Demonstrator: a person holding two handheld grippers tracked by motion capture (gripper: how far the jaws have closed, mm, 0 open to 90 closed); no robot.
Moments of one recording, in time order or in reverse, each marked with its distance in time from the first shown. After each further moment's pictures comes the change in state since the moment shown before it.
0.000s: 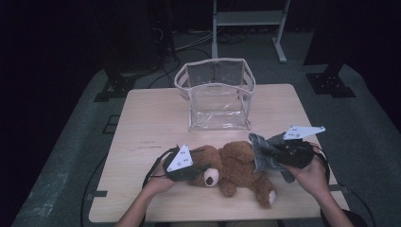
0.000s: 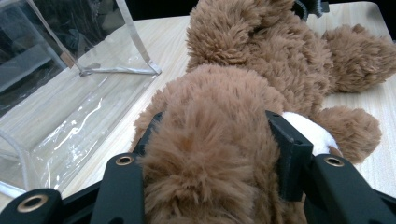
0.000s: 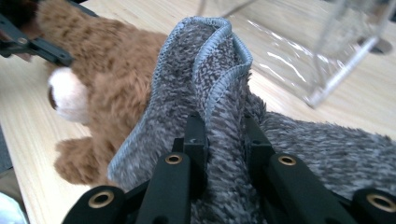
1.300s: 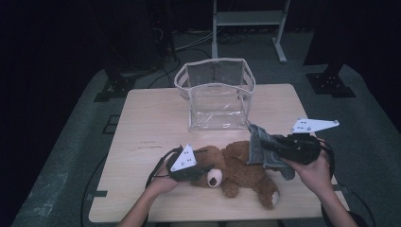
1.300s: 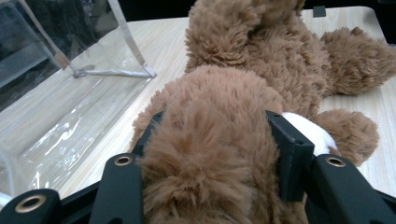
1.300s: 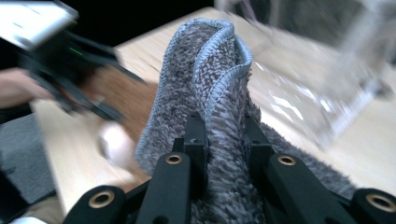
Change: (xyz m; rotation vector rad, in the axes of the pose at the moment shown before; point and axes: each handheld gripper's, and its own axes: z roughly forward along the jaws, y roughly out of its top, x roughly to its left) left arm -0.005 0.007 0.009 0.000 -0.011 -0.010; right arm 0.020 0.033 -0.031 -0.124 0.055 -0.003
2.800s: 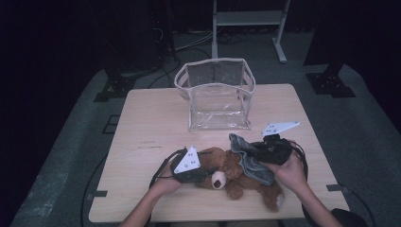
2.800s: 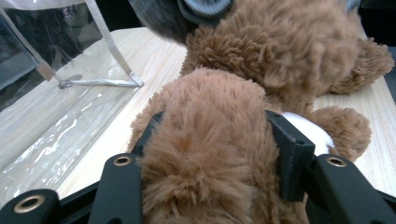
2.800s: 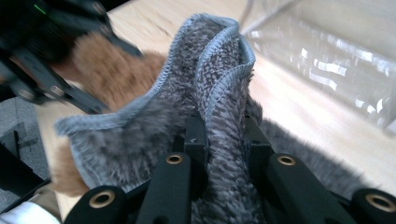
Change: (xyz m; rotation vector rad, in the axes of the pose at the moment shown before) left arm -0.005 0.001 0.006 -0.029 -0.038 0.013; right arm -0.002 -0.011 0.064 0.142 0.070 0.042
